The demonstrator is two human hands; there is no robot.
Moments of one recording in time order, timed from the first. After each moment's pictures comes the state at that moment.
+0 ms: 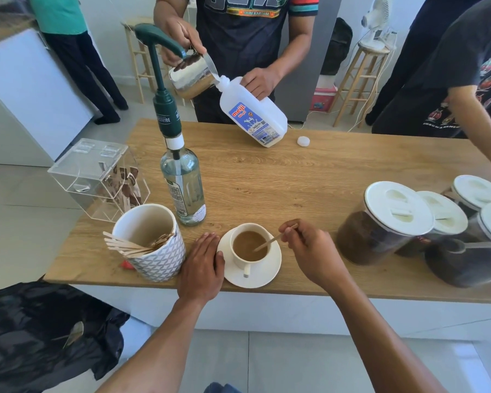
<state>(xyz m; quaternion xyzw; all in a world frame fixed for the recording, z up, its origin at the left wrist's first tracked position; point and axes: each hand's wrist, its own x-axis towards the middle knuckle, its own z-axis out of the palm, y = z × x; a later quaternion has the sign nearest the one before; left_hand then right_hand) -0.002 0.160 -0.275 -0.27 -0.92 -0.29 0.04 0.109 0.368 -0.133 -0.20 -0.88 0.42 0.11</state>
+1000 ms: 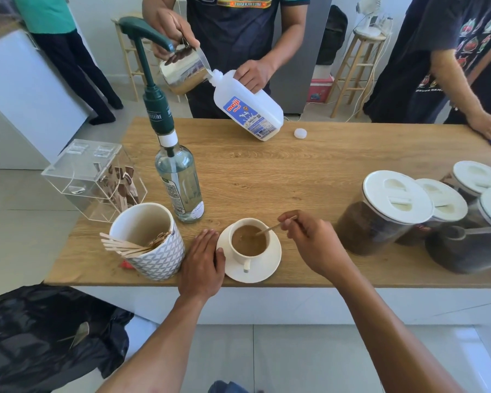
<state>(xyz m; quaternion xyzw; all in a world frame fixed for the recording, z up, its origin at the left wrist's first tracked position) -0.003 0.159 -0.273 -0.27 -0.92 -0.28 0.04 0.109 0.372 -0.126 -0.20 -0.88 0.42 0.10</state>
